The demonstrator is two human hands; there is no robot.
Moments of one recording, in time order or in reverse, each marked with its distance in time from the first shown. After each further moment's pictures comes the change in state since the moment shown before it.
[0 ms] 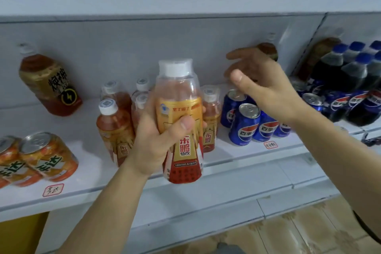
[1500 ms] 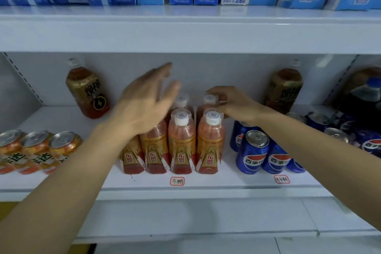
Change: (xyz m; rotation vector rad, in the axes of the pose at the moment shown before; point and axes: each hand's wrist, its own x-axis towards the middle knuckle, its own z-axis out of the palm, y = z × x) left_hand 0.072 0.056 -0.026 1.550 0.225 0.060; right_hand 0.089 0.069 0.040 0.243 -0.404 0.219
